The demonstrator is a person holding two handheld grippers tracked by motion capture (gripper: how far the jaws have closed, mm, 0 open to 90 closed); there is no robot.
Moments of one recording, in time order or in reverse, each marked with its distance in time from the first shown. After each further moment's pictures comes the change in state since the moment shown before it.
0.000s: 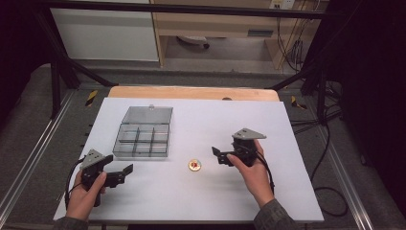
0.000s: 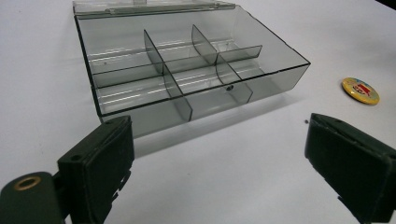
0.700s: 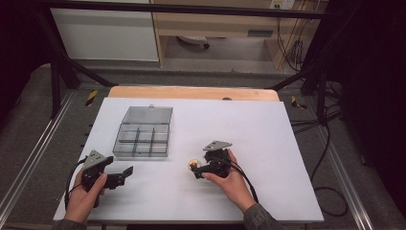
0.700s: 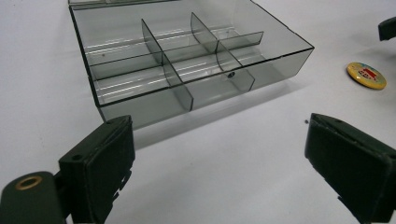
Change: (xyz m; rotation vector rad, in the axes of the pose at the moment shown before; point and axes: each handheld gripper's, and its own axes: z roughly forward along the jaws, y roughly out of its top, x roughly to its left) left arm 0.000 -0.003 0.000 0.035 0.004 0.032; right arm 0.054 -0.028 0.055 0.197 0.083 -0.051
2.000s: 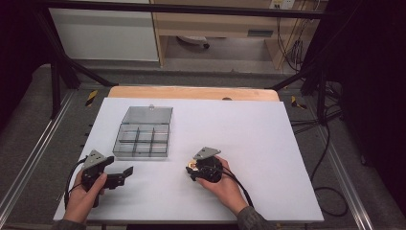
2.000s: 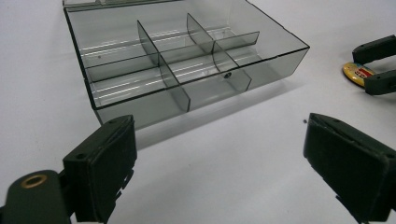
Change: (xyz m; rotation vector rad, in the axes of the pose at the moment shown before) left arm 0.001 0.000 0.000 0.003 -0.015 0.013; right arm 0.020 -0.007 0.015 -0.006 0.007 -0.151
